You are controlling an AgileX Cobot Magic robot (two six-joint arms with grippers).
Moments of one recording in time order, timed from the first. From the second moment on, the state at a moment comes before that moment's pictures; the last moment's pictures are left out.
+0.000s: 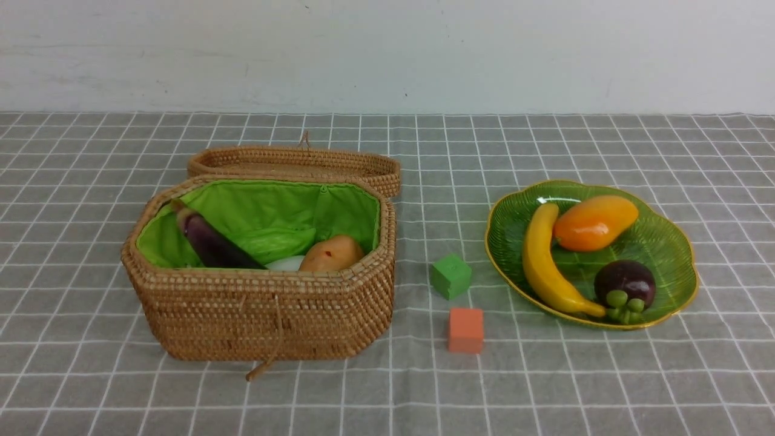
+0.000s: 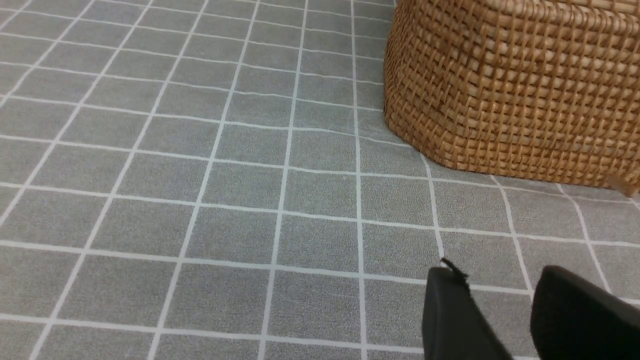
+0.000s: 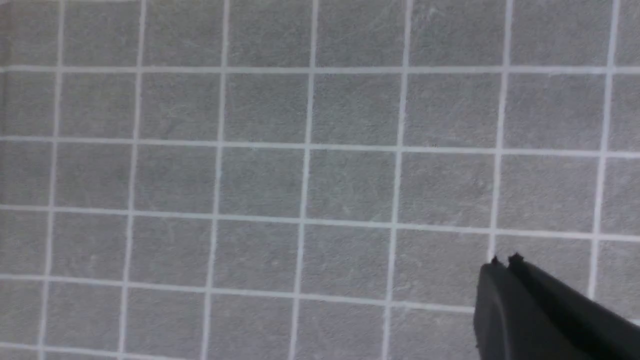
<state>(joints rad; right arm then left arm) 0.25 0.82 -0.55 0.06 0.91 0.18 -0.09 -0.02 0.03 0.17 0.39 -0.34</state>
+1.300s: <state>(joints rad) 0.03 -0.01 0.01 -0.24 0.40 0.19 -0.09 -0.02 0.03 0.17 0.39 -0.34</state>
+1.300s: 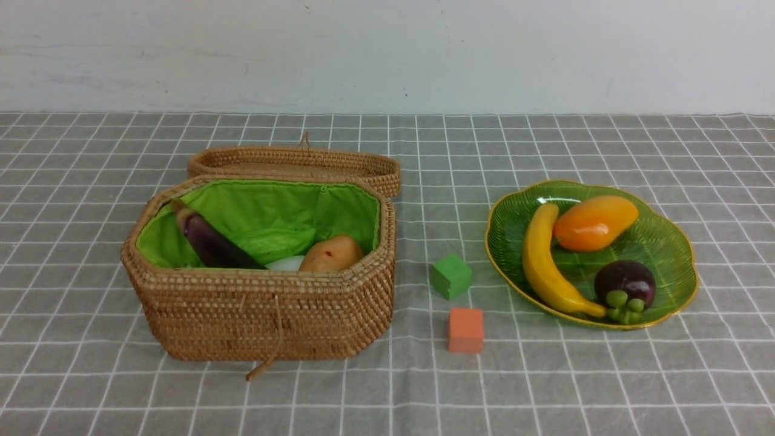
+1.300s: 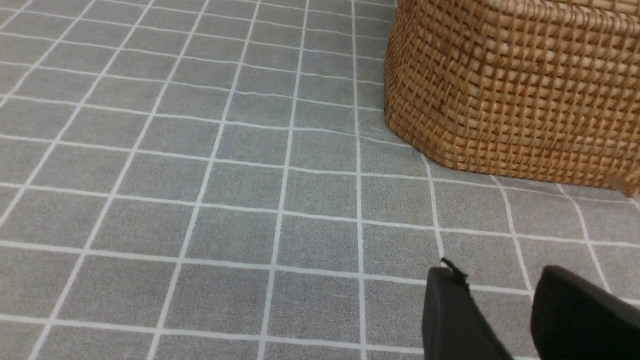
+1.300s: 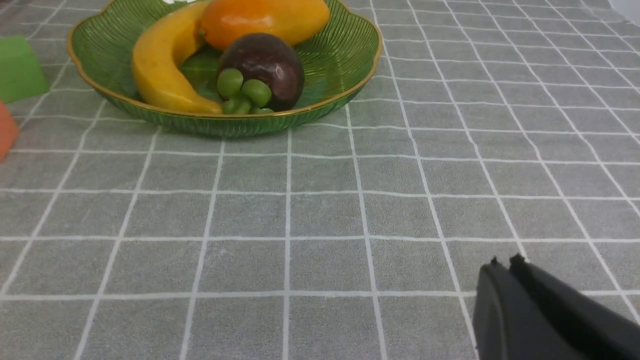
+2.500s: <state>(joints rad) 0.03 -0.01 0.01 -0.24 0.40 0.19 -0.09 -0.02 0.03 0.17 0.39 -0.34</state>
